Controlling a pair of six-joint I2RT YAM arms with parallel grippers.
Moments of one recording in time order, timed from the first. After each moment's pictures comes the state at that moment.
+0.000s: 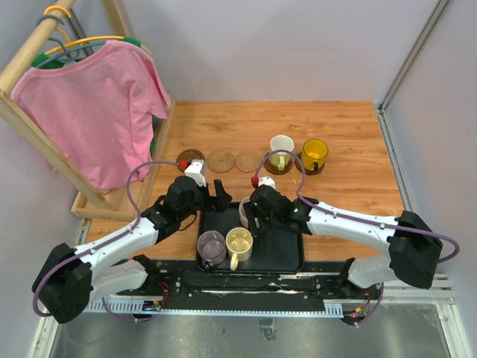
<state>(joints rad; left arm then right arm) -0.66 1.05 0.48 0.12 -0.09 -0.48 1.03 1.37 0.85 -0.44 0.20 0.56</state>
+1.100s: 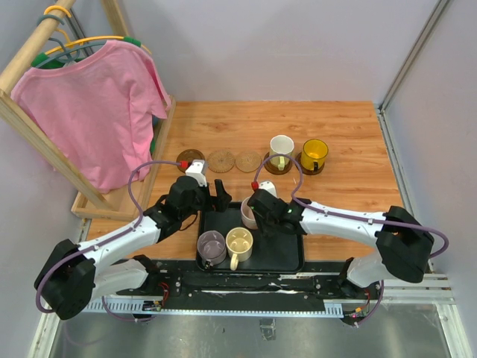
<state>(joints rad) -0.66 1.08 0.48 0.13 -0.11 -0.48 1.03 1.43 0.84 -0.51 0.26 0.57</state>
